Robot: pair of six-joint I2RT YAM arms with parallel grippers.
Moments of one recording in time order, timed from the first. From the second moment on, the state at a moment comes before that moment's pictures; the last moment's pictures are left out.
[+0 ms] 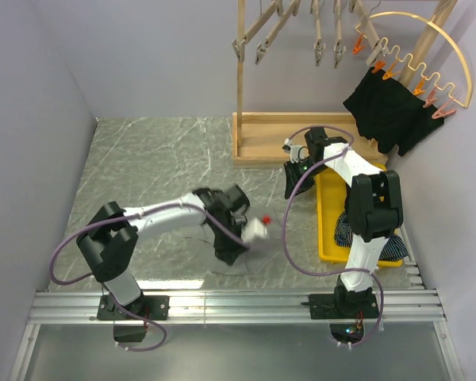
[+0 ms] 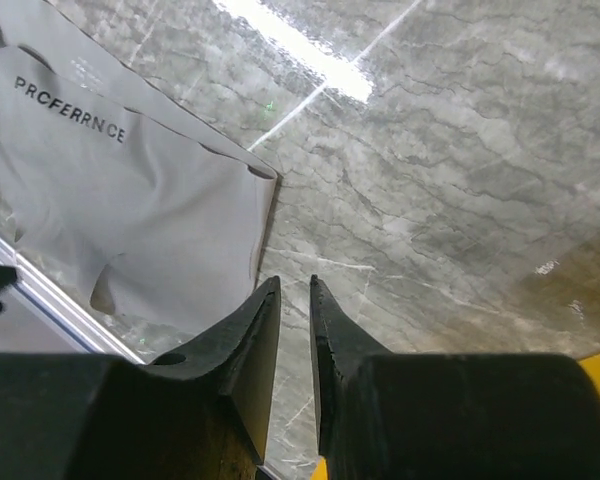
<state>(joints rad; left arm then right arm) -0.96 1.67 1.12 -0.81 0.52 0.59 0.16 1.91 1.43 -0.89 -0.52 -0.19</state>
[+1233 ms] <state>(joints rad) -0.33 1.93 1.36 -0.72 0.41 0.50 0.30 2.07 1.46 -0.84 -0.45 -0.10</state>
